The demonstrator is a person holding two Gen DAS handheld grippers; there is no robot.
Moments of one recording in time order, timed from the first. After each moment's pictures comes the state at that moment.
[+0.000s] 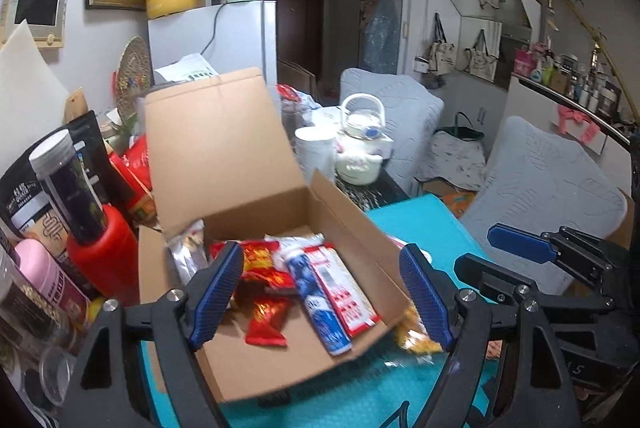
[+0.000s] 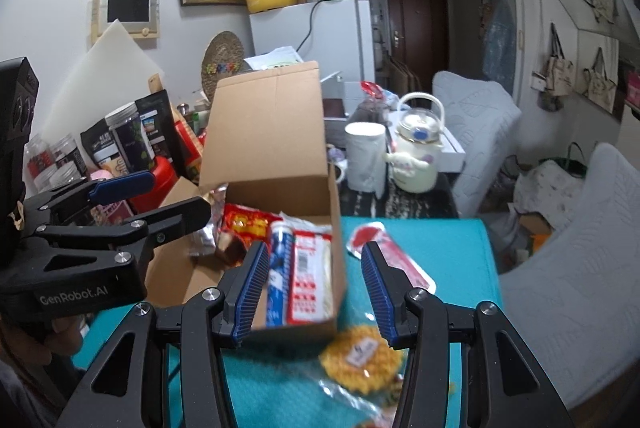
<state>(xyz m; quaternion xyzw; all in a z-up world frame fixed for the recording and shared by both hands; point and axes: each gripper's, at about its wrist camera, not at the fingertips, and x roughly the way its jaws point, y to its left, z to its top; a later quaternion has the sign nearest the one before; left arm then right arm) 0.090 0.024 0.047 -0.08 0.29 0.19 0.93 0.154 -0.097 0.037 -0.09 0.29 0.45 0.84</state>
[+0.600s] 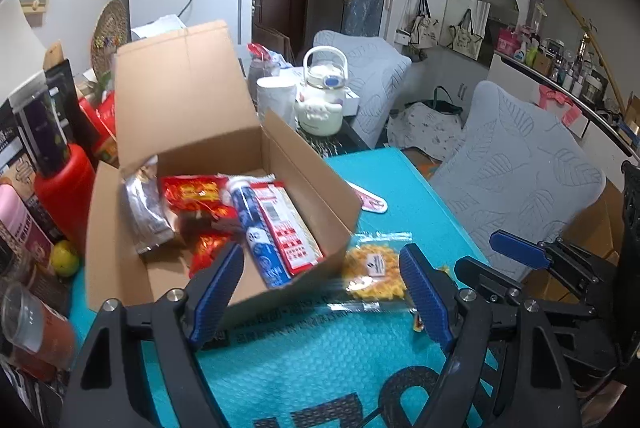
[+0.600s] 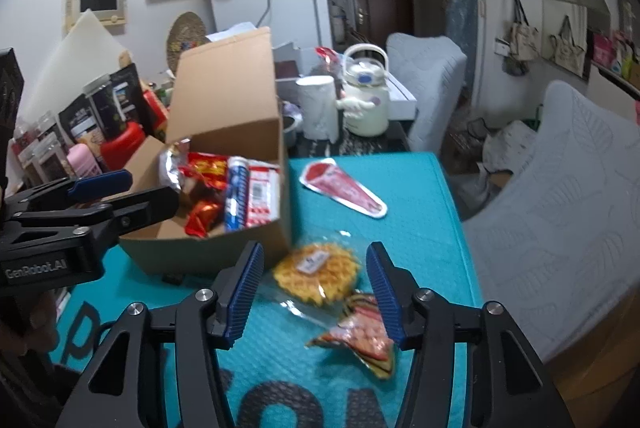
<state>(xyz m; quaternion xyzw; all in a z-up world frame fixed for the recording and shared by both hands) 0.083 -0.026 0.008 -0.11 0.34 0.15 0.92 0.146 -0.161 -0.009 -0.09 0.33 0.39 0.86</state>
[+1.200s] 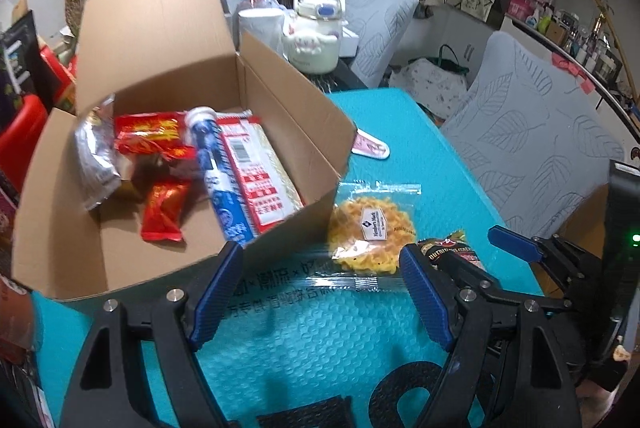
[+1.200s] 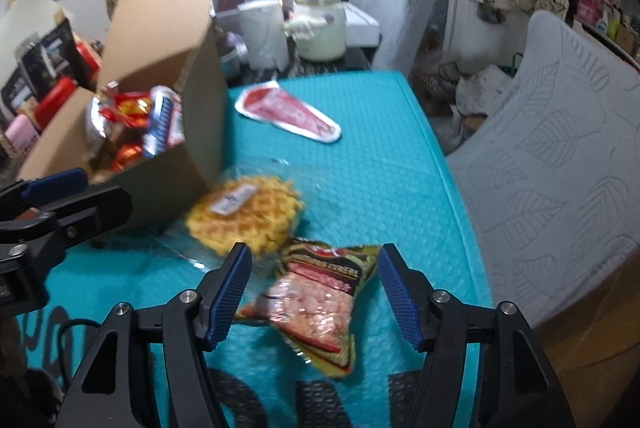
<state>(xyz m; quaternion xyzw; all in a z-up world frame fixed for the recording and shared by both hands) 0.126 -0.033 -0.056 -0.13 0.41 0.14 0.89 0.195 -0.158 -0.085 -0.13 0.43 0.32 0.84</state>
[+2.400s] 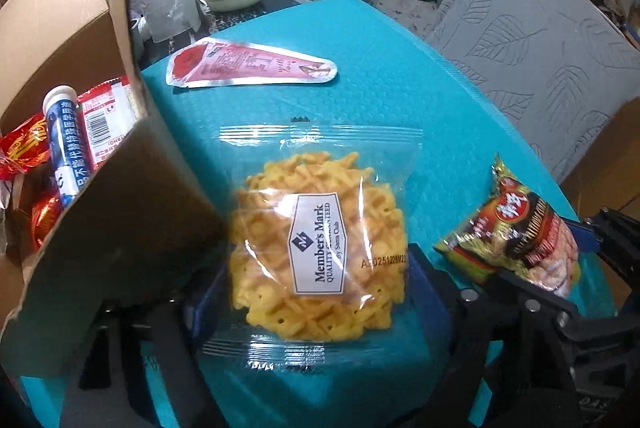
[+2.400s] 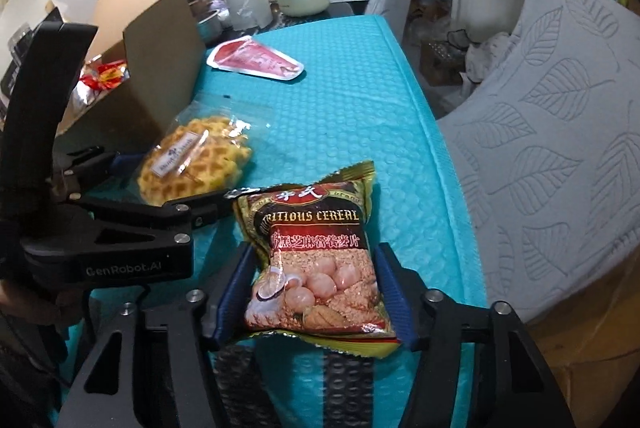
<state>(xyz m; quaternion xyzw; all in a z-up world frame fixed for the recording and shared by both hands) 0.197 -0.085 -0.136 -0.06 0.50 0.07 0.86 0.212 -0.203 -0.120 -0.10 0.46 0.35 0.81</state>
